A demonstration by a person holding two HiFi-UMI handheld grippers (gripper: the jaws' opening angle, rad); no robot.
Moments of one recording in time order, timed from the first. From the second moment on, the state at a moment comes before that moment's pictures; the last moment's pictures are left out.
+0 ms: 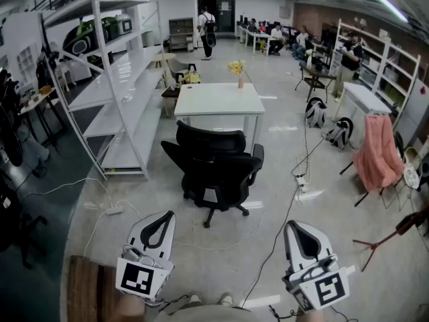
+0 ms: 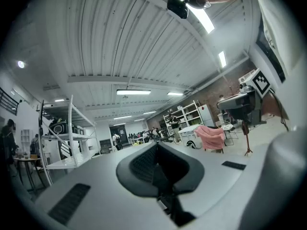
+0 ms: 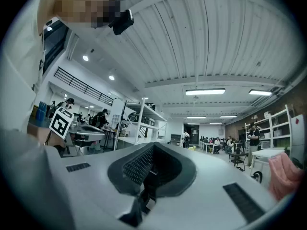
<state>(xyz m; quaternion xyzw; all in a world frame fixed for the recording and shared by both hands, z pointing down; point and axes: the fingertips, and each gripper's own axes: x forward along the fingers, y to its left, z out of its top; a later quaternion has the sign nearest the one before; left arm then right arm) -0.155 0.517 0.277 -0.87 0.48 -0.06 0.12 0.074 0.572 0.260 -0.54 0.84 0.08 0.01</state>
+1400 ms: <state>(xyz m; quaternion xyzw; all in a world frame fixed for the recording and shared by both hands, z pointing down) -0.144 0.420 0.332 -0.83 0.47 -0.22 0.21 0.101 0.455 0.342 -0.46 0.88 0.07 -0.15</state>
